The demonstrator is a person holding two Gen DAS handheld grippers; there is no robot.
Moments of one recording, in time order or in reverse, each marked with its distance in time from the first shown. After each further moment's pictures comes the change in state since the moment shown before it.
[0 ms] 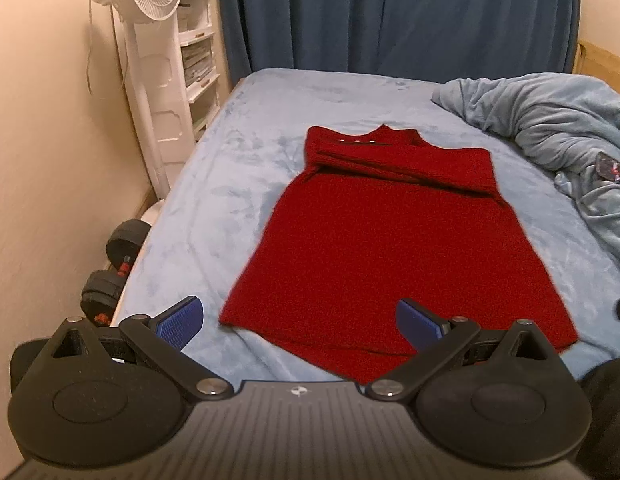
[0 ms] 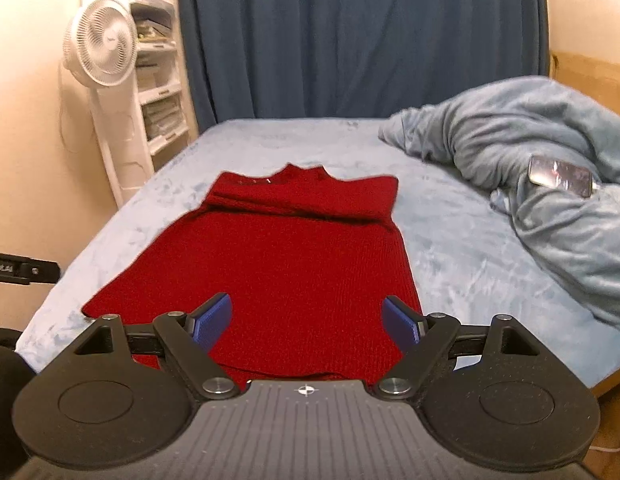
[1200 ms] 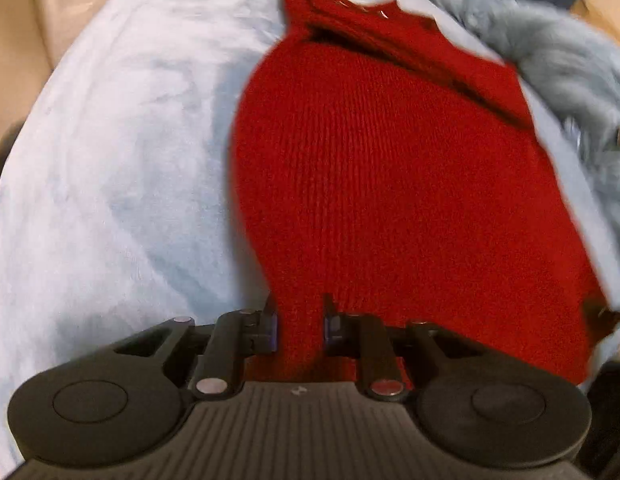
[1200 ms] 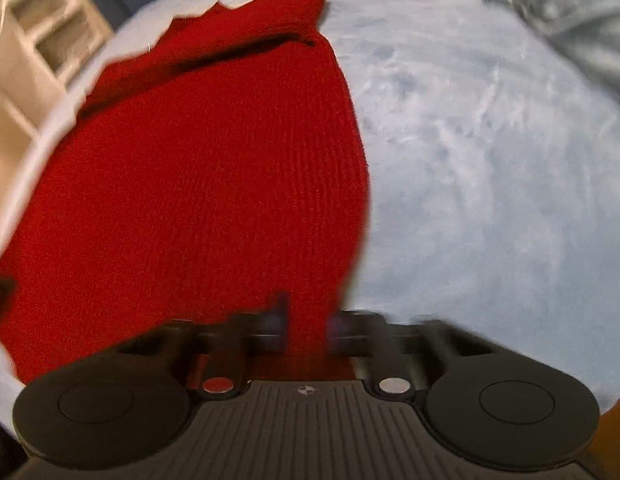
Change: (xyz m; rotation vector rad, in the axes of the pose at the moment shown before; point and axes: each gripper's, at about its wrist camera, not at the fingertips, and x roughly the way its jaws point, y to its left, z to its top) left arm 0.248 0.076 0.018 -0.076 0.388 -0.288; right arm 0.214 -0.129 -0.034 0.321 0.463 0.055
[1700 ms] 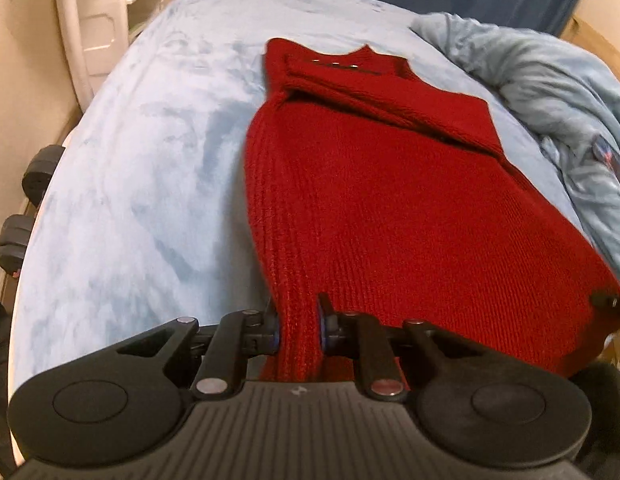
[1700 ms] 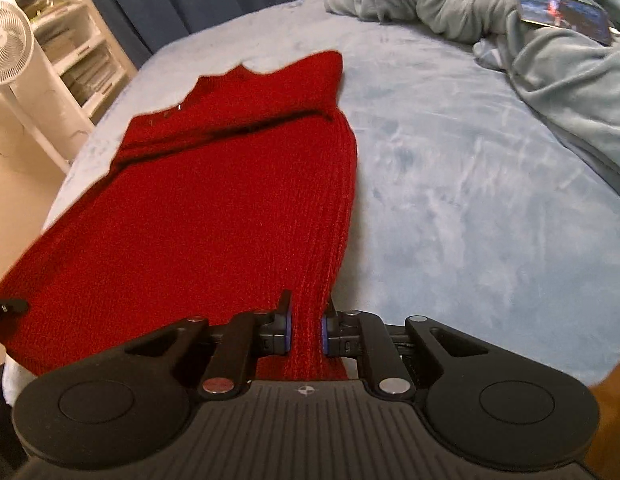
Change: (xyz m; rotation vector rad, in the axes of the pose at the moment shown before) left arm -0.095 -0.063 -0.053 0.053 -0.106 0.058; right arm -0.096 0.018 -0.014 -0.067 -0.137 0.006
